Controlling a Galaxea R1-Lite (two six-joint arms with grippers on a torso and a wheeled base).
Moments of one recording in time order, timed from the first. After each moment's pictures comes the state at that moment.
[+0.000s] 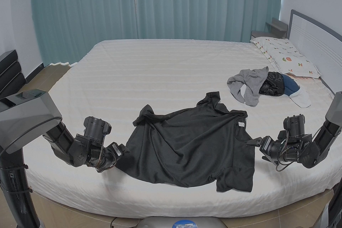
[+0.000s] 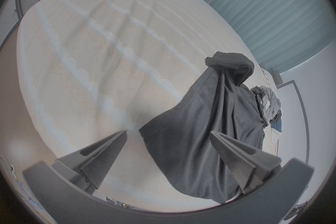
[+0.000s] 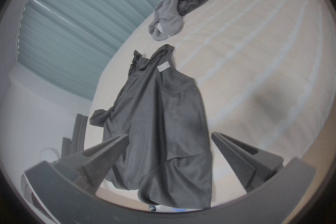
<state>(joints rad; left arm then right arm) -0.27 2.18 -0.81 -0.44 -0.01 -0.89 0.15 2.02 -0.51 -0.80 0.14 0.77</state>
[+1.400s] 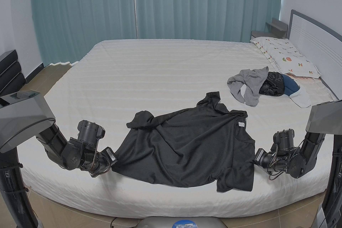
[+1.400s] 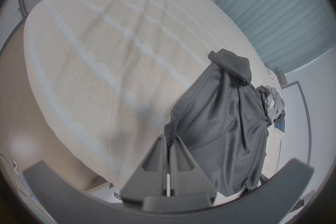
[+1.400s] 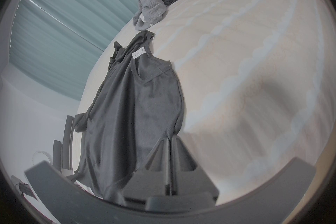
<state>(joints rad) -0.25 2.12 -0.72 -0.43 -0.01 -0.88 0.14 2.26 -0.52 -1.00 0.10 0.77</state>
